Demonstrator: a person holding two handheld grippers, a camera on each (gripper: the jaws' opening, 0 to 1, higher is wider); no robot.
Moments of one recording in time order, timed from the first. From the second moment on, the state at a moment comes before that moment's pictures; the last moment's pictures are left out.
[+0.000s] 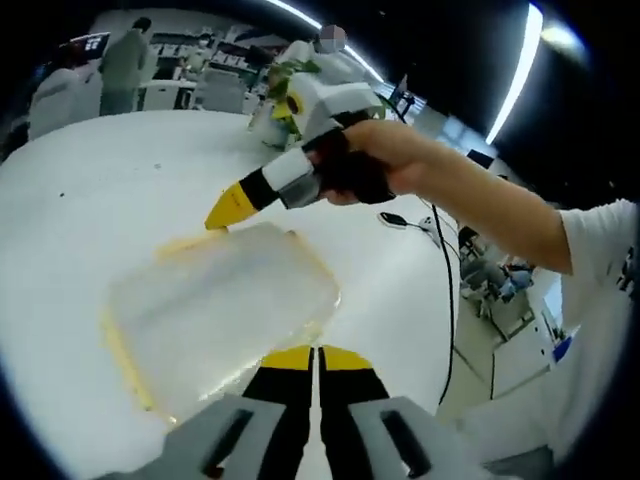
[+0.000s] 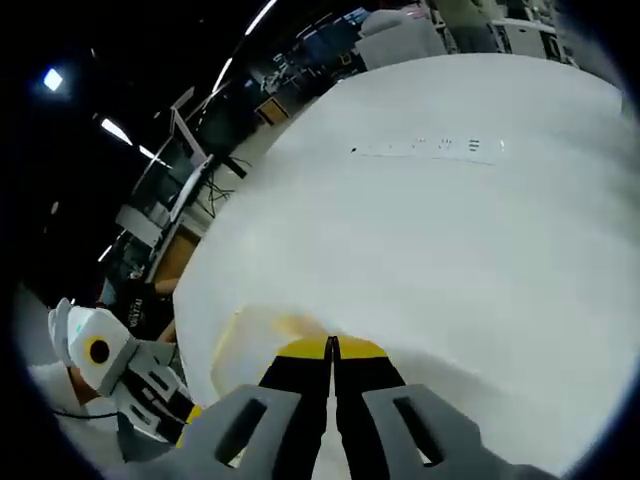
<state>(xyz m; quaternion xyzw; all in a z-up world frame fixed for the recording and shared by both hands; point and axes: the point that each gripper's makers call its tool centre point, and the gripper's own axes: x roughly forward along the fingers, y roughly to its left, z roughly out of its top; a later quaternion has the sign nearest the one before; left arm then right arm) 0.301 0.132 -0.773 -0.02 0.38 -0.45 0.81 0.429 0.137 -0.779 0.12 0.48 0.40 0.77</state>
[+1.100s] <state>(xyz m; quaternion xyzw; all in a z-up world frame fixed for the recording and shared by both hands) 0.327 0.152 -0.772 0.38 0.24 -0.53 0.72 0.393 0.149 -0.782 -0.39 0.51 0.57 0.50</state>
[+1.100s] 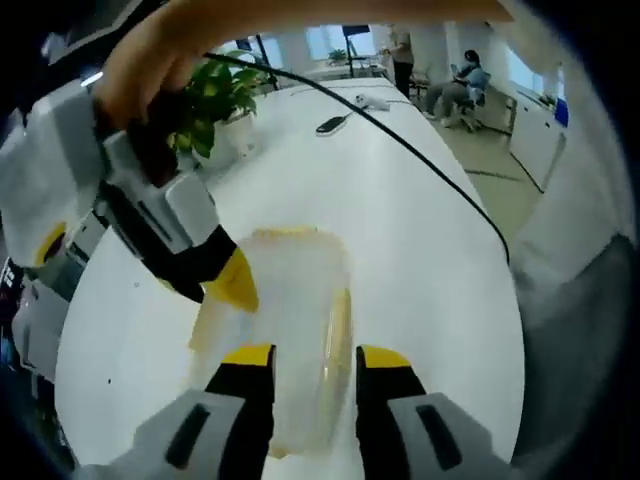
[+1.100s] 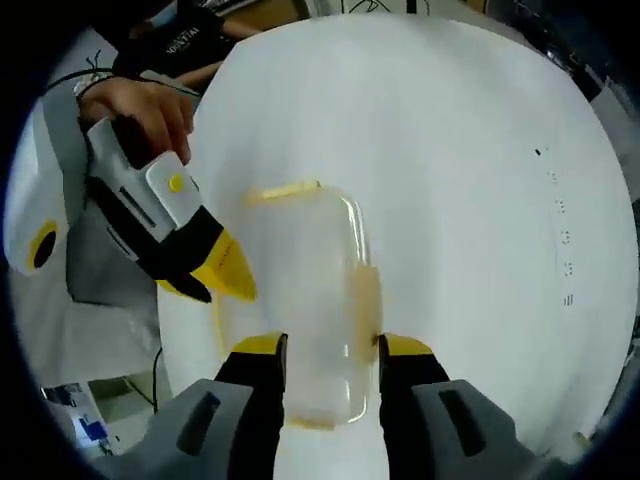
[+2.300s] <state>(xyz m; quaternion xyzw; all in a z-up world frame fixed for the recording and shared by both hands) 0.326 0.144 -0.781 0.51 0.23 -0.48 0.68 0.385 0.148 -0.785 -0.42 0.51 0.60 0.45</state>
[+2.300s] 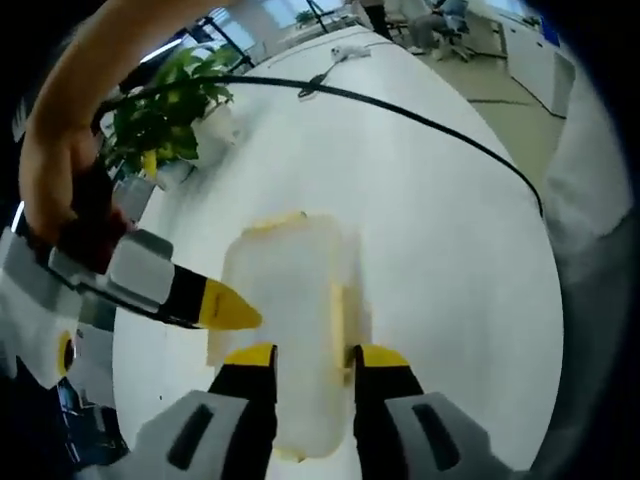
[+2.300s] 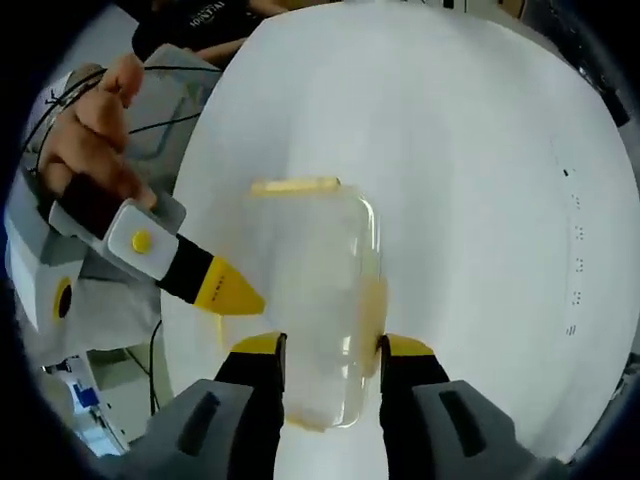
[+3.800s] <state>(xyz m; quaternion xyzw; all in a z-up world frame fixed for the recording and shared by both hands) 0.335 0.141 -0.783 0.54 0.18 -0.48 0.67 0.391 0.151 -0.776 -0.38 0.48 0.65 0.45</state>
